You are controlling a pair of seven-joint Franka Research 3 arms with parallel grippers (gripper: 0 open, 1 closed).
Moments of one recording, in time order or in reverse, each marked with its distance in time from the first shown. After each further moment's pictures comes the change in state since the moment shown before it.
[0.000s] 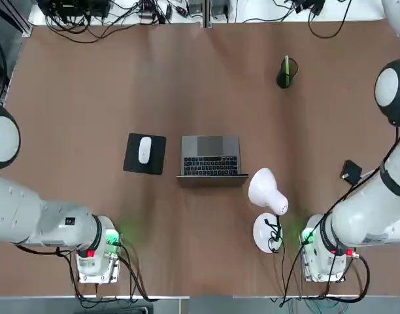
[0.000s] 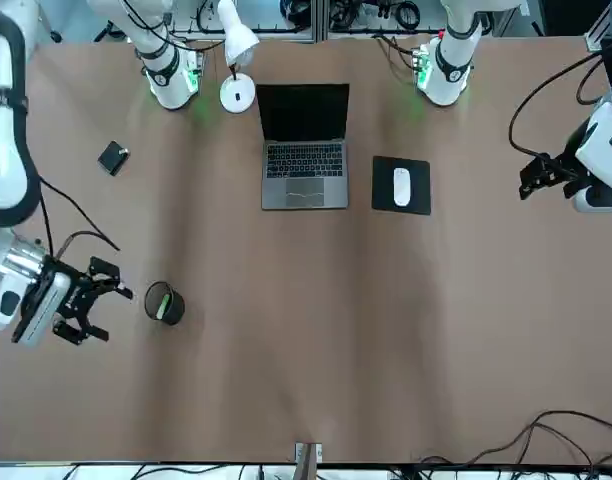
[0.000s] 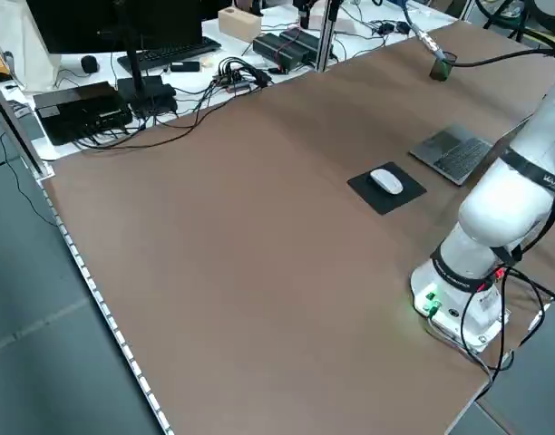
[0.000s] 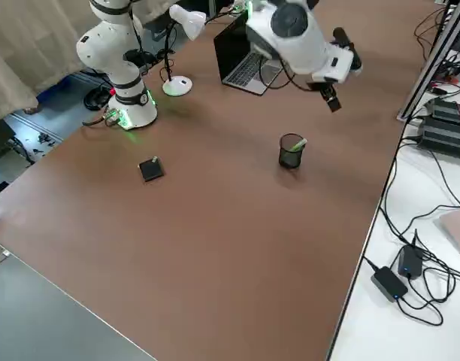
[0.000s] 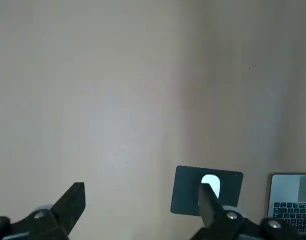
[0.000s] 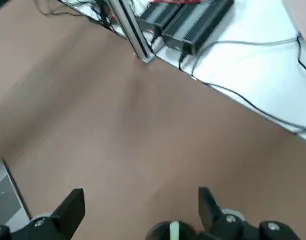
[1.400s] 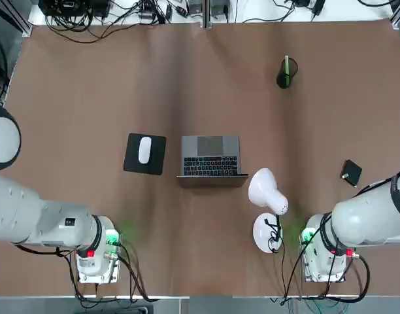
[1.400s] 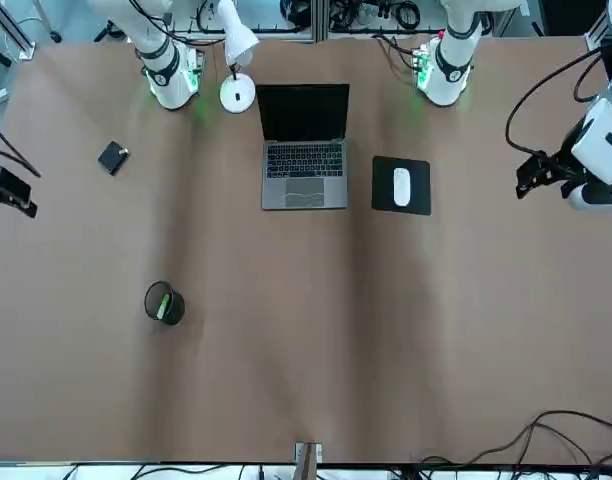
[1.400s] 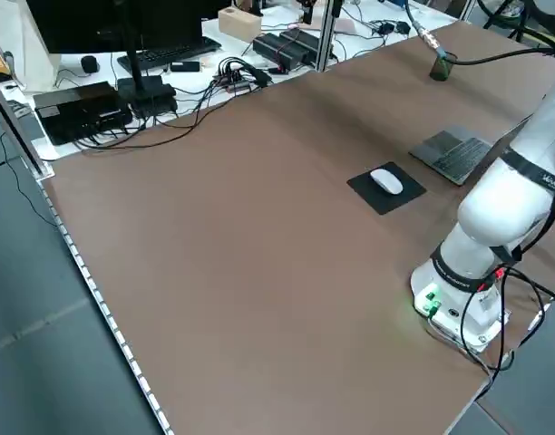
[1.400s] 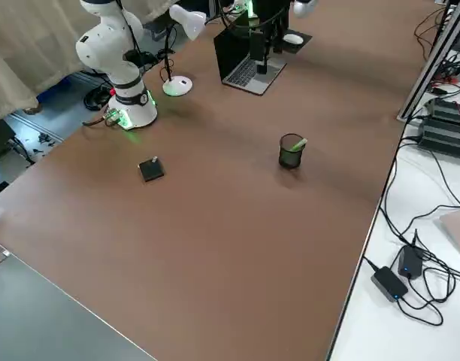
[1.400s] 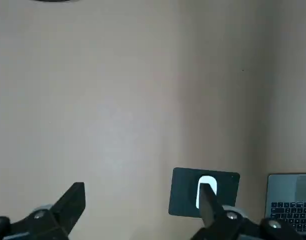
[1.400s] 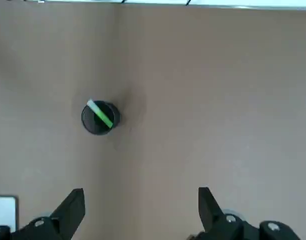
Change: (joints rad) left arm -0.016 0.002 -0.004 0.015 0.000 0.000 0.000; right arm -0.039 -0.272 -0.018 0.020 -0.647 -0.326 0.825
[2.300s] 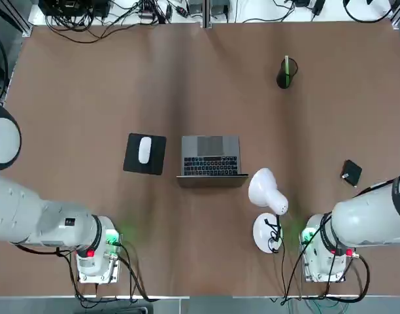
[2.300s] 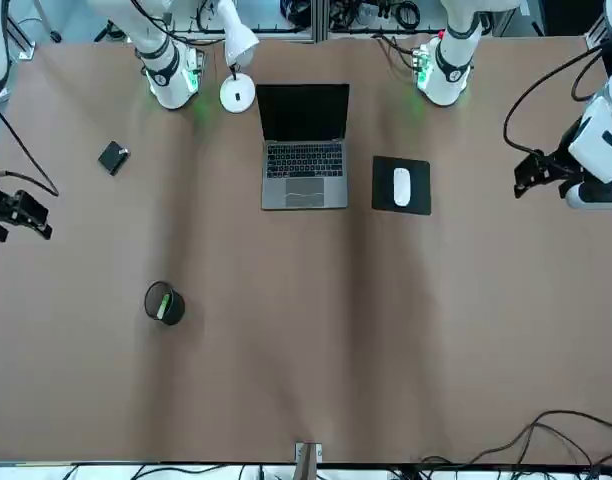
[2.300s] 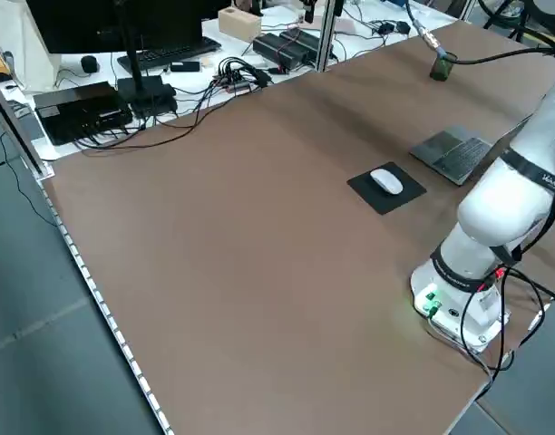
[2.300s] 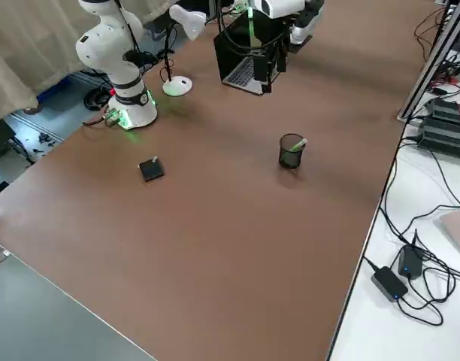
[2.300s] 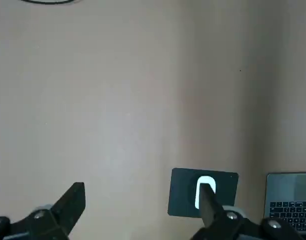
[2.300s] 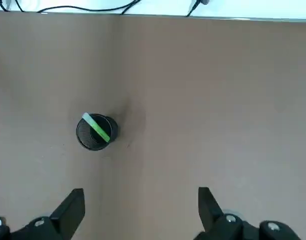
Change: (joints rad) left arm -0.002 0.000 -0.006 0.004 0.000 0.000 0.000; right arm 0.000 -0.035 0.008 -0.137 0.000 0.153 0.000
